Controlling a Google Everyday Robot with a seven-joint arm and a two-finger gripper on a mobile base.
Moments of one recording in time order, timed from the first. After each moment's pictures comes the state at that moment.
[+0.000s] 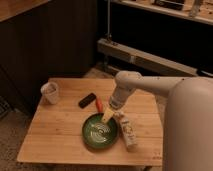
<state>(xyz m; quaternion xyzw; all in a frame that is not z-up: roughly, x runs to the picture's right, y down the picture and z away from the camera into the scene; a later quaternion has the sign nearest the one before) 0.022 0.147 0.814 -0.45 -0.04 0.32 0.83</state>
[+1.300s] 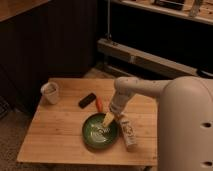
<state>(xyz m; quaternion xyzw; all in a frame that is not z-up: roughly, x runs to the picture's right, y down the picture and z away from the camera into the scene) 0.029 0.178 0.839 -0.46 -0.01 0.33 0.83</state>
